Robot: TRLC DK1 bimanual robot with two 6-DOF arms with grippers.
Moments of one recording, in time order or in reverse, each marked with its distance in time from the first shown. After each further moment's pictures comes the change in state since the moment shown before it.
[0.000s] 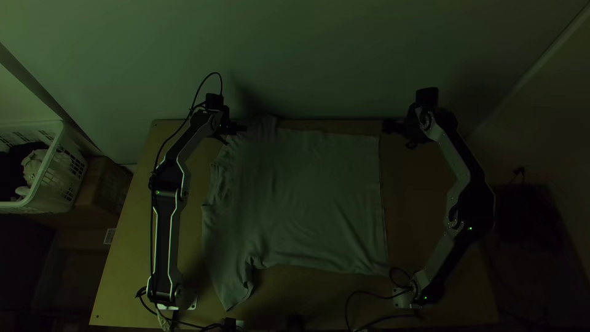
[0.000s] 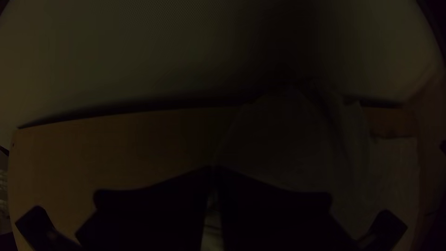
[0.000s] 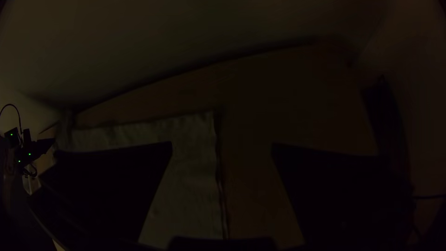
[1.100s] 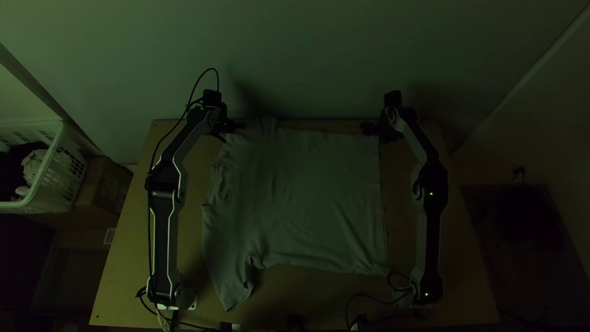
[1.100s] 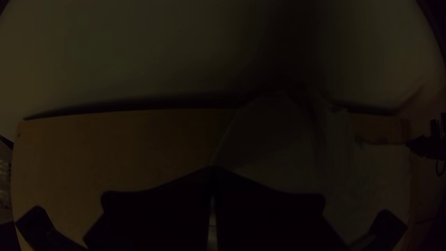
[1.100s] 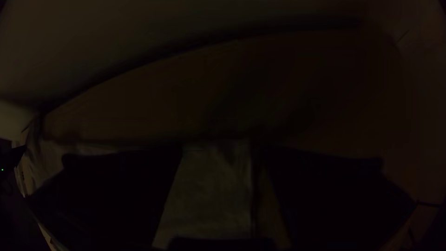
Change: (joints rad) left arm 0.004 -0.050 0.000 -0.061 0.007 -0.045; right arm 0.074 0.493 0.468 -0.107 0.023 0.027
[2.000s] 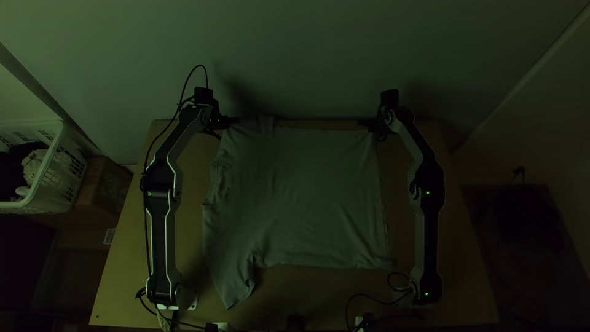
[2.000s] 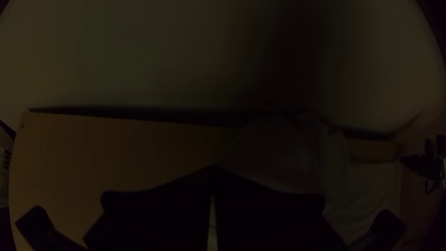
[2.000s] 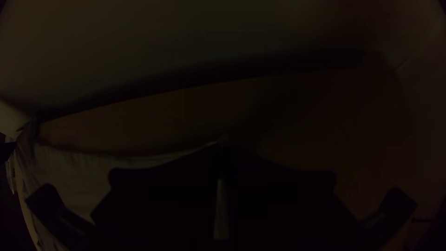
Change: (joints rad) left arm 0.047 -0.013 0.000 0.039 0.025 -0.068; right arm 0.010 0.031 0.035 0.121 0.050 -0.053
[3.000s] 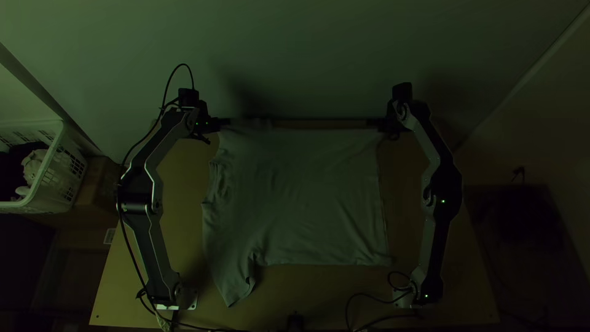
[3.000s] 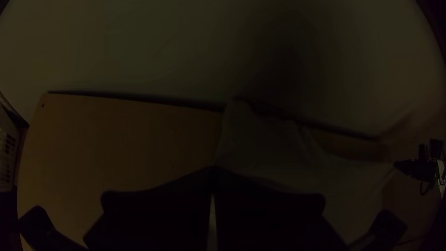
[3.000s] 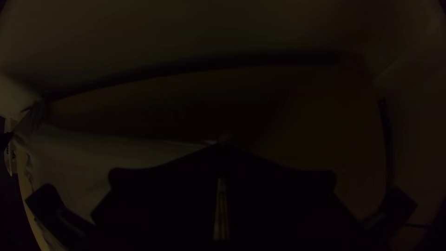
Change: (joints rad) left arm 0.027 -0.296 -0.358 0.081 0.055 -0.029; right arm -0.020 -0.213 -0.148 -0.117 0.000 -0.079
